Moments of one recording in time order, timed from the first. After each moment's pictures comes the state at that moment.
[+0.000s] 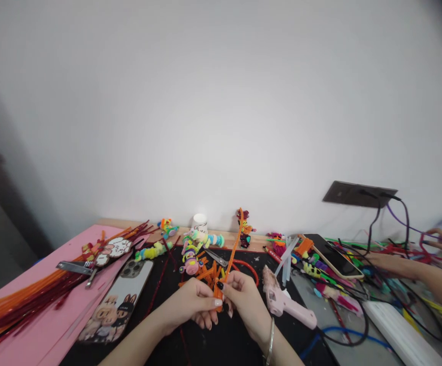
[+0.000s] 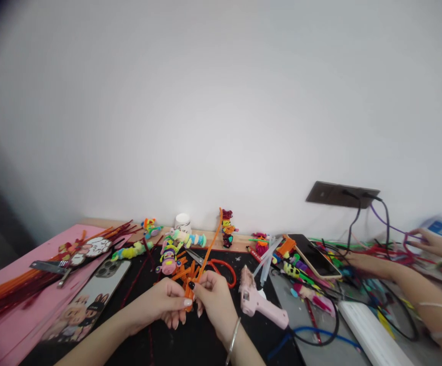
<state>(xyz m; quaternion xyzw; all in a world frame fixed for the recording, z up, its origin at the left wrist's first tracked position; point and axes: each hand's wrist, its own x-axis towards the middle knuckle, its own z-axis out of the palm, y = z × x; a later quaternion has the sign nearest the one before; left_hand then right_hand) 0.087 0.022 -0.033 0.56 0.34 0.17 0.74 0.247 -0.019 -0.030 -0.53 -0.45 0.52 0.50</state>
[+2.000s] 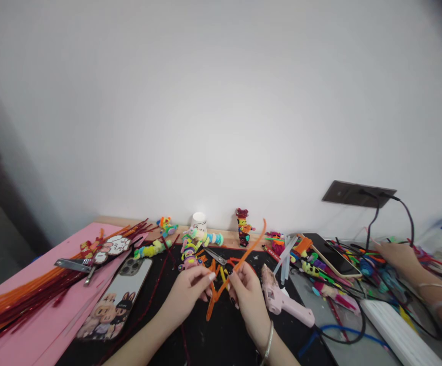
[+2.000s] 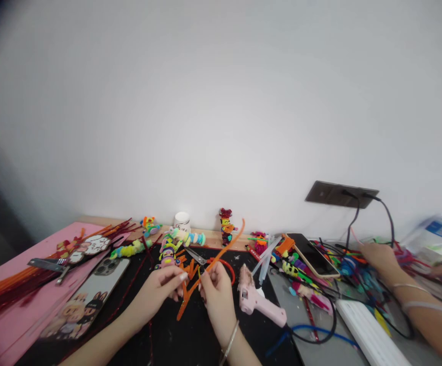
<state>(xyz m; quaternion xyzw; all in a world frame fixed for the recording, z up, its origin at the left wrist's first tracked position) 0.092 0.023 -0.028 0.59 0.38 0.37 0.61 0.244 -0.021 -0.026 -0.54 -0.42 0.41 0.60</state>
